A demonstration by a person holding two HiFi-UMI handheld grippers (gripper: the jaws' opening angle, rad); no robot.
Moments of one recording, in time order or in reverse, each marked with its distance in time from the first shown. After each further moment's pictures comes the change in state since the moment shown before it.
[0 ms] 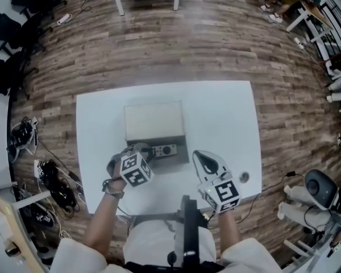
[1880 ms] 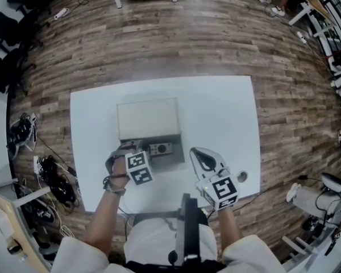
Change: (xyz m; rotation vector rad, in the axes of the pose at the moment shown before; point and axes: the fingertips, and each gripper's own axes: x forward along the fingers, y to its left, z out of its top) left arm 0.026 -0.008 -0.008 0.131 0.206 -0.048; right arm 0.010 -0.017 -0.011 0.005 0.056 0.027
